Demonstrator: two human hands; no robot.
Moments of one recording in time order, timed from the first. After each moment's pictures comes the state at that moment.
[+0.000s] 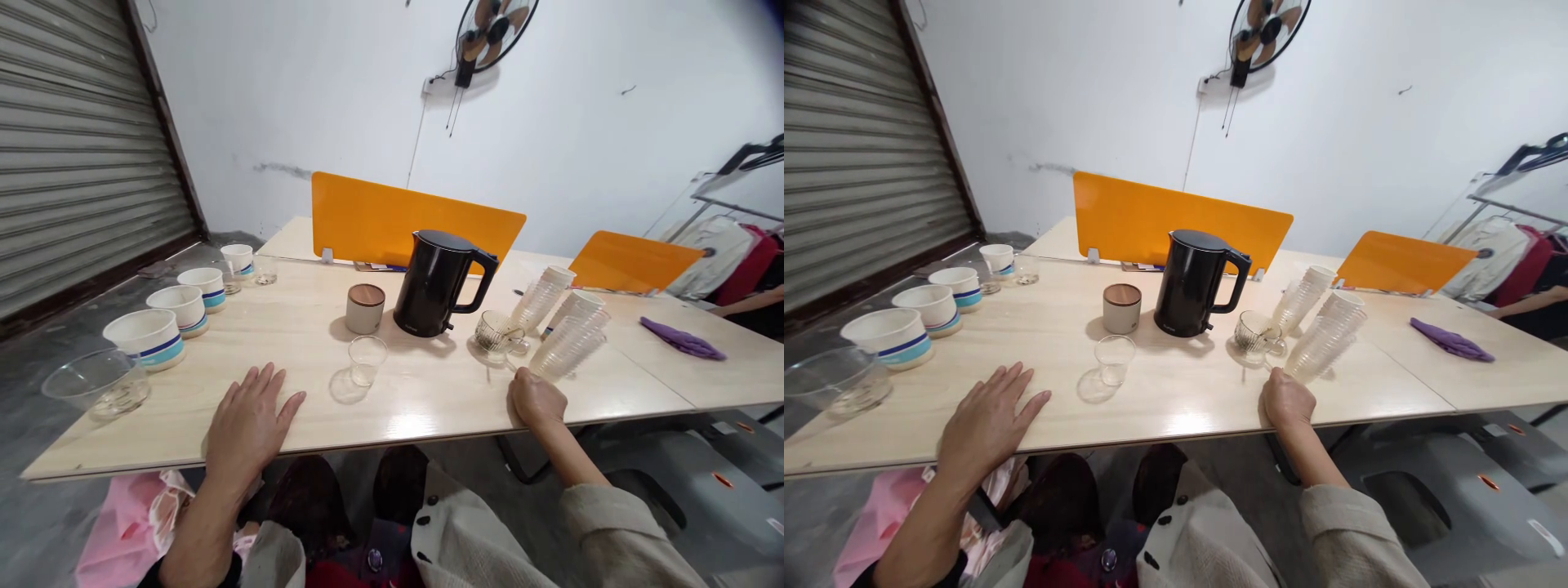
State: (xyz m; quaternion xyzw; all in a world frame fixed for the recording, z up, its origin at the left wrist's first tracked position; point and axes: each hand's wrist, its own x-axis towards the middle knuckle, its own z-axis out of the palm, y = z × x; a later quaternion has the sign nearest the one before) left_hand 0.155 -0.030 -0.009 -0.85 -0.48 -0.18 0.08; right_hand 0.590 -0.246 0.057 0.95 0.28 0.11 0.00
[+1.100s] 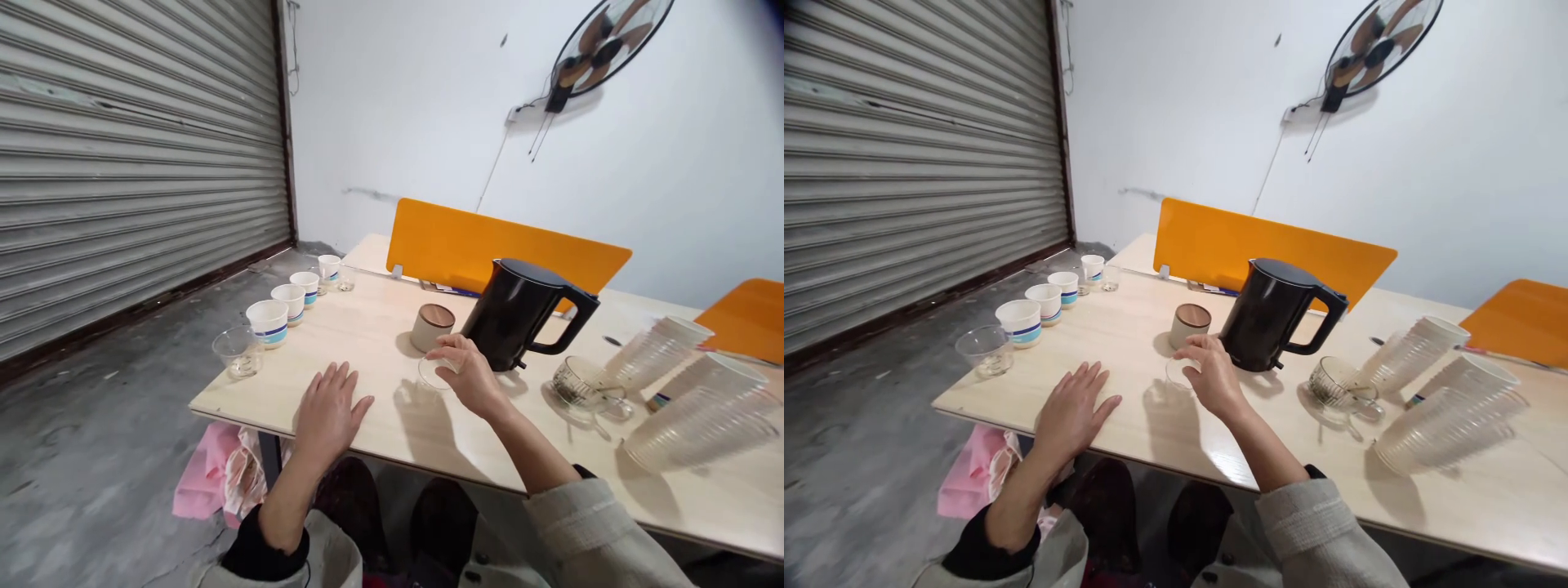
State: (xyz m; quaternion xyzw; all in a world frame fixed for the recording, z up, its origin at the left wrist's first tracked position) left_hand 0.162 -0.033 0.002 -0.84 -0.49 -0.24 0.03; right_hand 0.418 -0.074 0.108 0.63 0.70 -0.03 -0.35
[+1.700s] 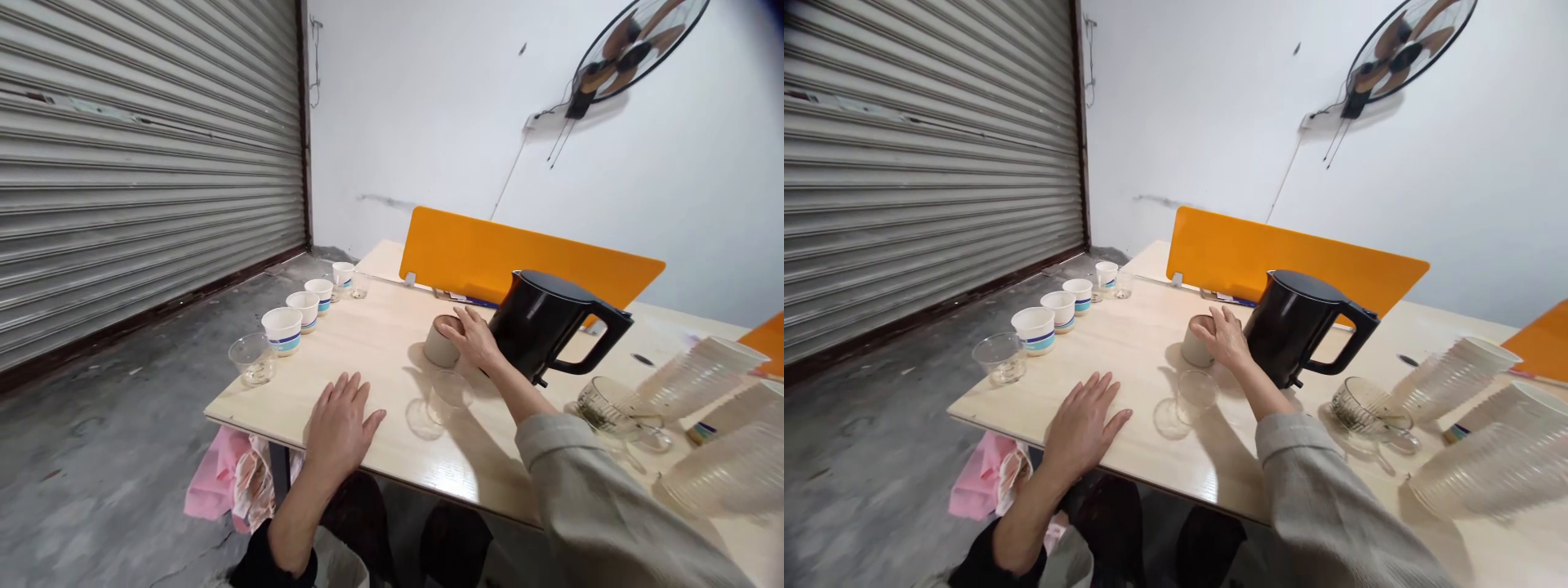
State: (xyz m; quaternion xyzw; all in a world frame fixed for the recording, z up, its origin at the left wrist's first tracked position) left_hand 0.163 -0.033 0.003 -0.83 -0.50 -0.26 0.00; right_hand 0.461 0.030 0.121 0.73 0.64 0.02 -0.25
